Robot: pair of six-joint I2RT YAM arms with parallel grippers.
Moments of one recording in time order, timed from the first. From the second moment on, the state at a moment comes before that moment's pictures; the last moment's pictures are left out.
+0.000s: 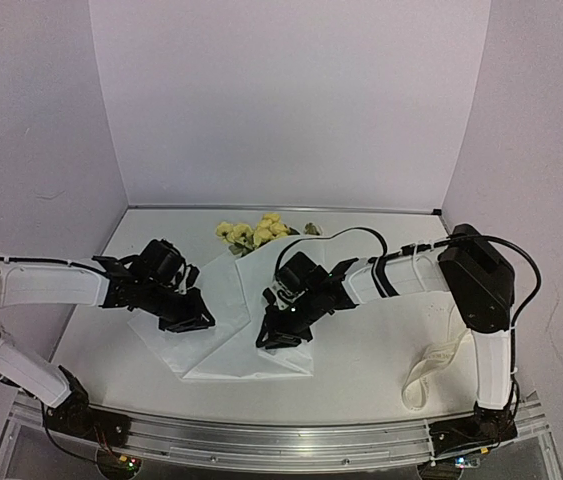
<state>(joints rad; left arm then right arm) -0.72 1.41 0.77 -0.31 0.27 -0.80 0.95 2.09 1.37 -0.30 -0.44 0.79</state>
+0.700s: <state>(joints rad) -0.85 1.09 0.46 -0.38 0.32 -1.18 0.96 2.12 1.37 -0.30 -0.44 0.78</state>
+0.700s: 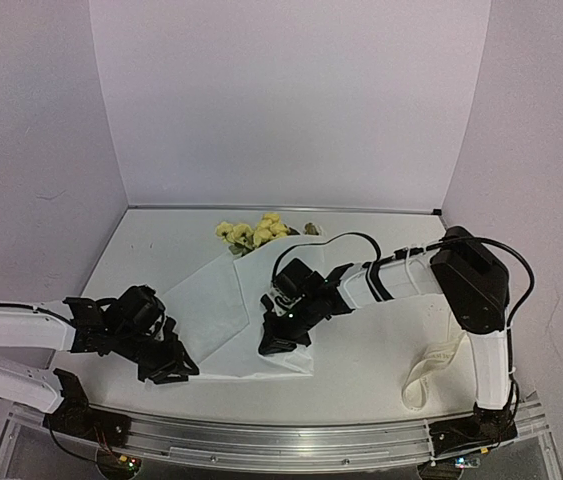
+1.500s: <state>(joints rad) -0.90 1.21 0.44 -0.34 0.14 -1.28 0.98 2.13 1.37 -0.29 -0.39 0.78</state>
